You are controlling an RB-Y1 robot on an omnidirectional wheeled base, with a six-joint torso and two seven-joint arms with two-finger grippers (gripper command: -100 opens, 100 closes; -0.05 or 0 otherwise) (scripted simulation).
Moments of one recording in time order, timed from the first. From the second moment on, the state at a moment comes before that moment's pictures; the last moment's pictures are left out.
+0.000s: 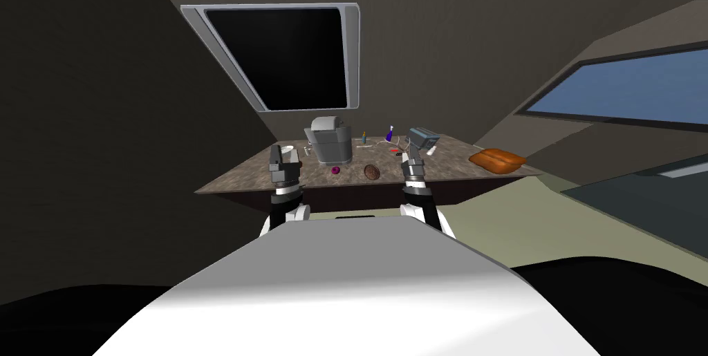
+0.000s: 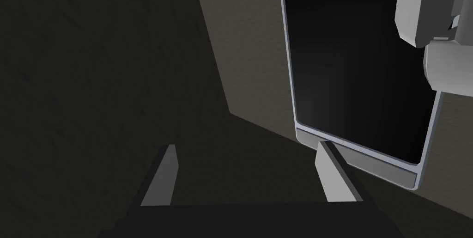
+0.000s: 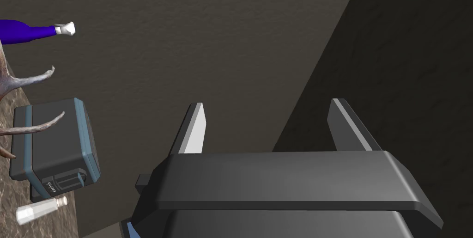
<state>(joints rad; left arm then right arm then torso) 0.49 -0.02 -0.02 -2.28 -0.12 -0.60 0.02 0.53 -0.04 0.00 -2.28 0.07 -0.38 0.06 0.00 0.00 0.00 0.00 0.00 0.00</state>
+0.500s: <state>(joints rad) 0.42 0.07 -0.01 -2.25 -0.10 -0.46 0.09 0.53 -0.04 0.00 -2.28 0.07 -0.38 0.06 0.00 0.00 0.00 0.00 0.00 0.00</state>
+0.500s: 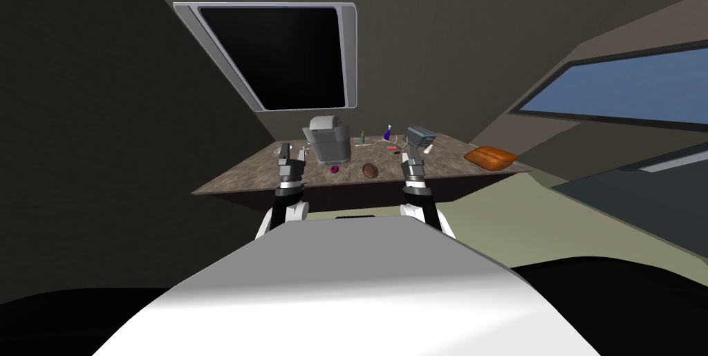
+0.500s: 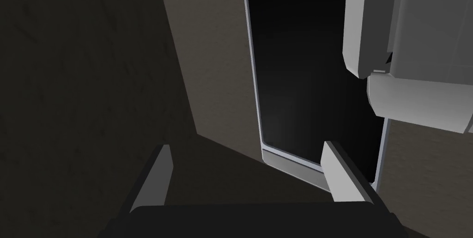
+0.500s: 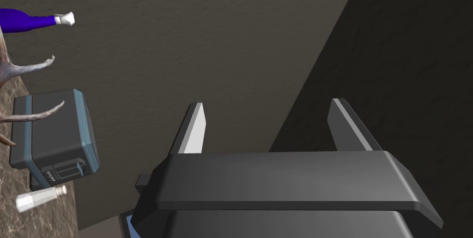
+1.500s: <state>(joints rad) 0.30 0.15 0.01 -2.20 -0.07 -0.22 0.20 0.53 -0.04 0.00 -2.28 0.07 -0.38 0.06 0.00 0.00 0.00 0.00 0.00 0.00</state>
